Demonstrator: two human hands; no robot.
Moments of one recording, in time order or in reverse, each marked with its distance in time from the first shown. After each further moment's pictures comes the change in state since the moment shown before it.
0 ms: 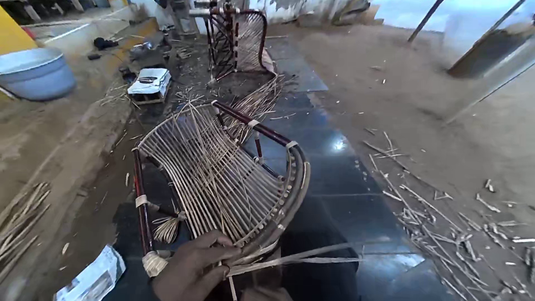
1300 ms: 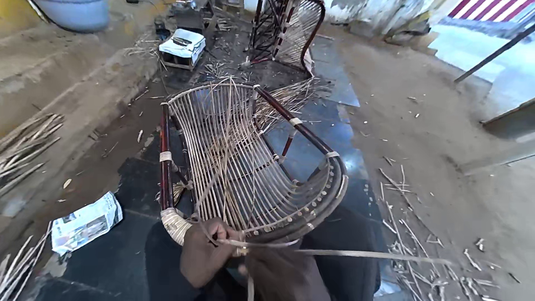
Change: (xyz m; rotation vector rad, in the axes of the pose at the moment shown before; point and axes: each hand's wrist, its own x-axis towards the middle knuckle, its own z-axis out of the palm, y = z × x) left_hand -0.022 0.001 0.066 -0.411 0.769 -0.262; right_hand 0.053 -0.005 -0.038 -0.295 -0.012 -0.134
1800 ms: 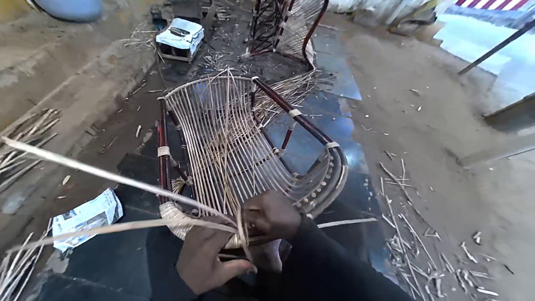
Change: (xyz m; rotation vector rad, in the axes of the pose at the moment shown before) left_hand -0.012 -0.003 -0.006 0.468 -0.111 0.337; right_hand 0.073 0.084 0.024 0.259 -0.514 0.138
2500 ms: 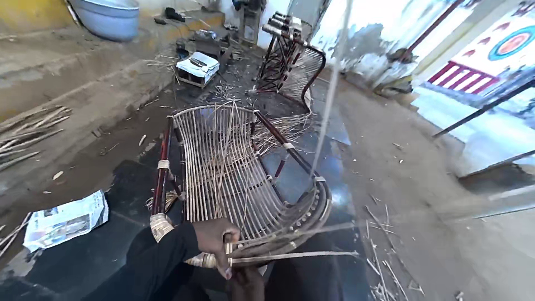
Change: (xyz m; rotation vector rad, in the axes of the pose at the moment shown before) left_hand 0.101 -0.020 -0.004 -0.493 -0.939 -0.311; right_hand -0.071 -0.048 0.141 0.733 0.837 0.312
